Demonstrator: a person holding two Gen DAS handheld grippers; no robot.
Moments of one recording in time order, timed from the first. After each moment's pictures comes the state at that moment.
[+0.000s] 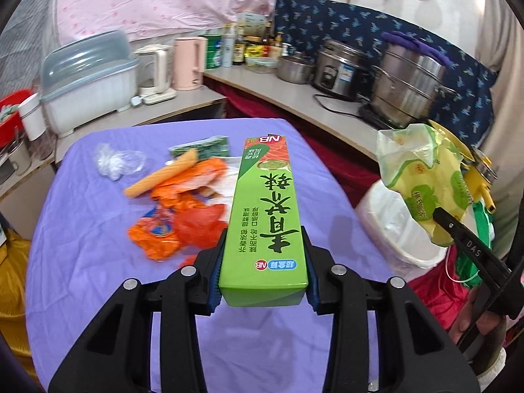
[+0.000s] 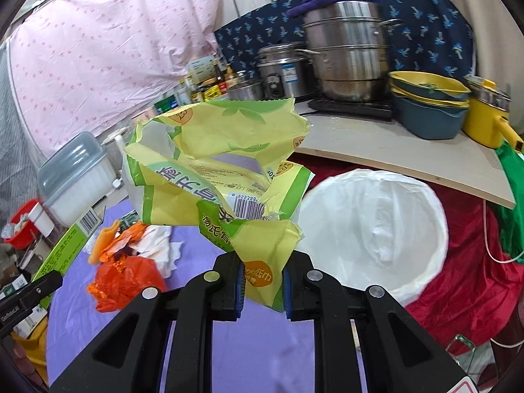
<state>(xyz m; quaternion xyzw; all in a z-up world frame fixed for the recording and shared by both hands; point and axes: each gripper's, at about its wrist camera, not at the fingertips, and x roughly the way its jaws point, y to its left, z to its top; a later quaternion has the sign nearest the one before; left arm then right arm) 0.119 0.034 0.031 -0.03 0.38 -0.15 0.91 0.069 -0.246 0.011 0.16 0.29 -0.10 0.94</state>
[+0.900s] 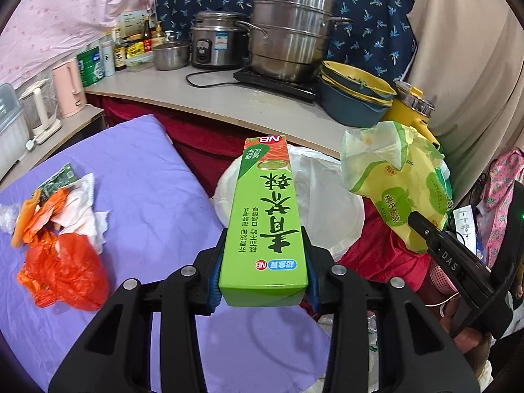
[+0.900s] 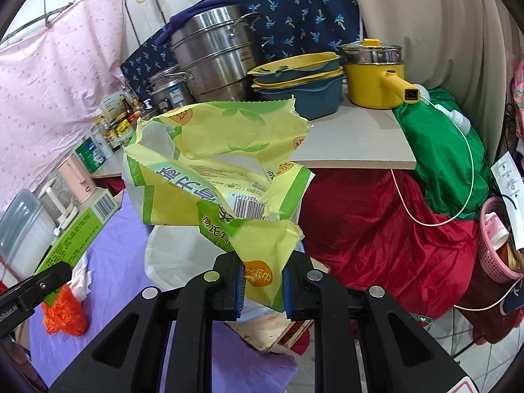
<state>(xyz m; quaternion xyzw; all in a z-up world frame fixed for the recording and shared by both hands) 0.100 -0.186 0.018 0.06 0.39 -0.31 0.87 -0.022 -0.394 -0.021 0.23 0.28 -0.25 0.90</state>
